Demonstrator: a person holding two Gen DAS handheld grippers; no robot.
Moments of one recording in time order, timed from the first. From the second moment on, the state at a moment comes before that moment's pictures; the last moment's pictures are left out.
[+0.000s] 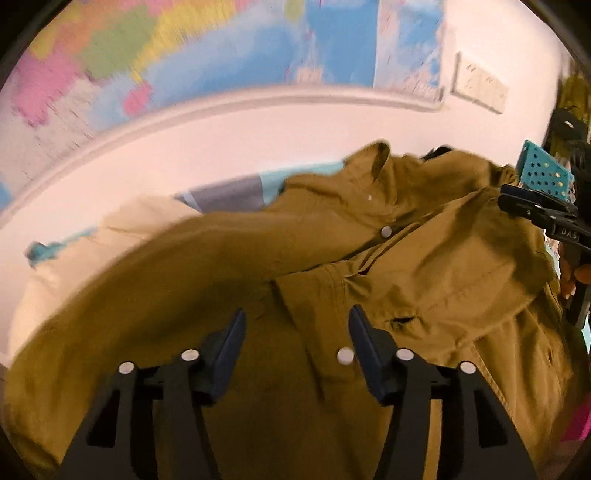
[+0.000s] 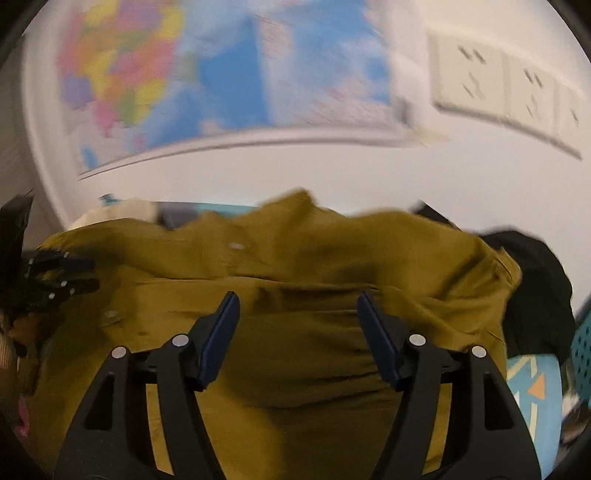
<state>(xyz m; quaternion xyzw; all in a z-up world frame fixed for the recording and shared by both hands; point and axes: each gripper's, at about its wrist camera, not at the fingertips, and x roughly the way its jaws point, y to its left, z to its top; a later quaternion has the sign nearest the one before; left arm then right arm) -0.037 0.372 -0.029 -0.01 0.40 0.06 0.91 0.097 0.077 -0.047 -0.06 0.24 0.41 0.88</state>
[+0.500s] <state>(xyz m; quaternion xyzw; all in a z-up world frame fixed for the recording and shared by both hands) -0.172 0.461 0.011 0.02 0.36 0.27 0.89 0.081 0.176 -0.110 -0.11 0.35 0.46 0.81</state>
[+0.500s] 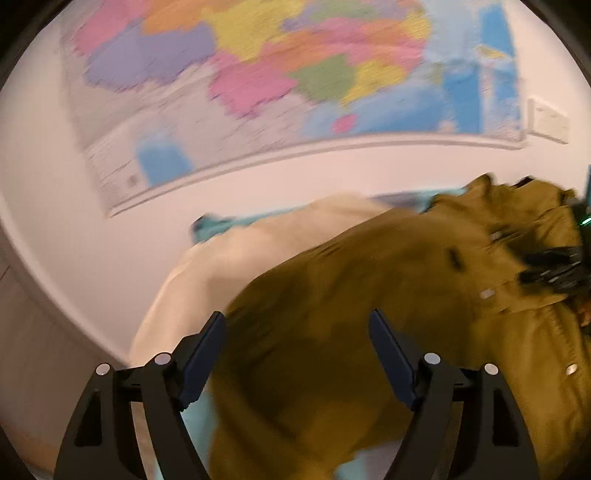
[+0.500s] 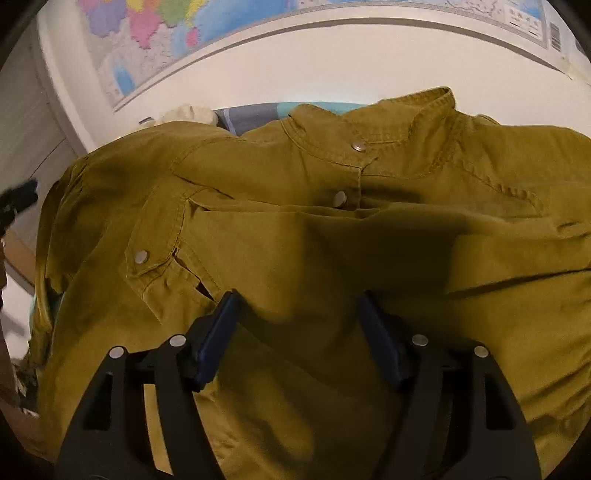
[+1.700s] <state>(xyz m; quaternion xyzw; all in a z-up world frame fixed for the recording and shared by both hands) -0.221 0.432 0.080 -0.02 0.24 0.18 0.95 -0.056 0.191 0.025 -0.16 0.23 0.71 0.64</state>
